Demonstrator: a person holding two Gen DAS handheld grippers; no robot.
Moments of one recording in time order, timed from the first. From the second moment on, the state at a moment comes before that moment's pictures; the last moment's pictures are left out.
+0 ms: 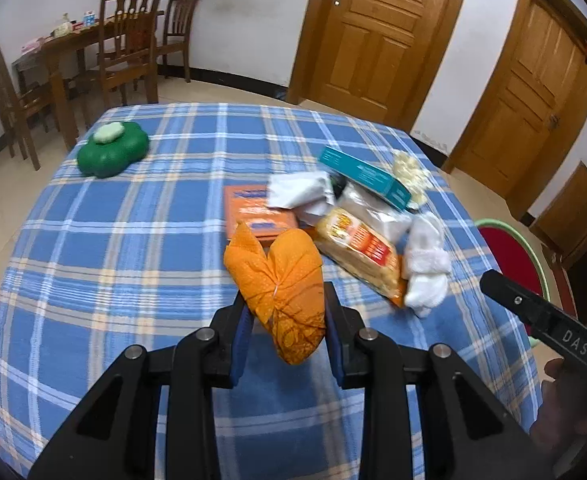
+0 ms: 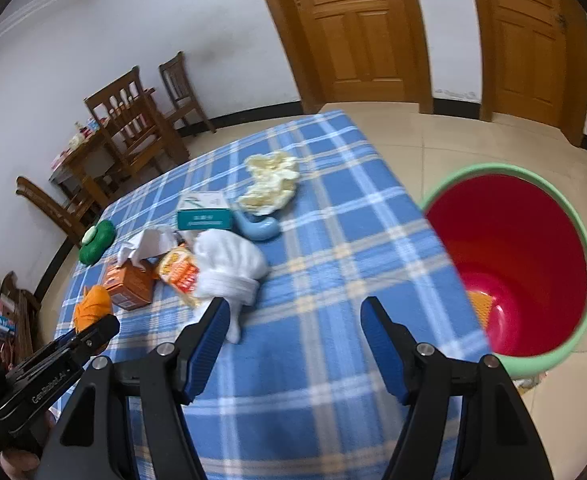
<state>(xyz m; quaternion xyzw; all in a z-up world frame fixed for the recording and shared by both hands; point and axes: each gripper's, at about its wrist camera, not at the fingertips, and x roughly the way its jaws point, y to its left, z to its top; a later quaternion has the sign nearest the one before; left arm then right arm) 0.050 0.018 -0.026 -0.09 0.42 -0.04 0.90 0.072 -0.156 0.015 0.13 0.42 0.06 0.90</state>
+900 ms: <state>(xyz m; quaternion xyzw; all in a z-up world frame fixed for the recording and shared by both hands) 0.054 0.059 -0.039 -0.13 0.42 0.01 0.90 0.100 -0.111 -0.016 0.11 0.46 0.11 0.88</state>
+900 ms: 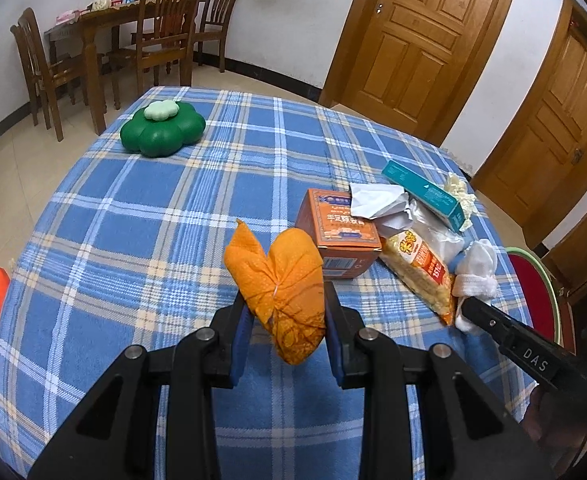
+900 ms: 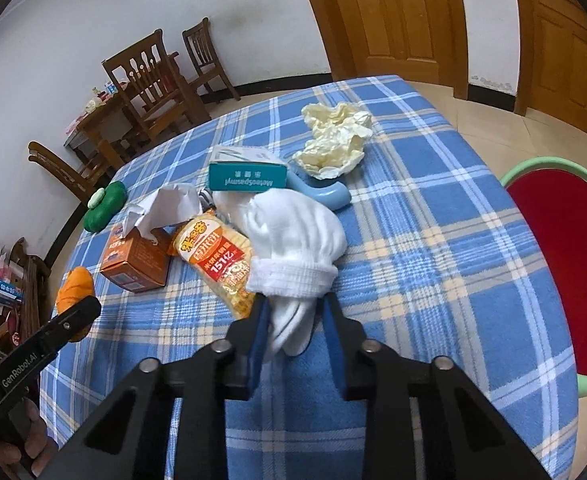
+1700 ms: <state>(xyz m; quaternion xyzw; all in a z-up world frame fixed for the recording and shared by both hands) 0.038 0.024 -0.010 -0.11 0.40 -0.02 0.91 0.046 -0.160 0.022 0.13 0.40 0.09 0.90</state>
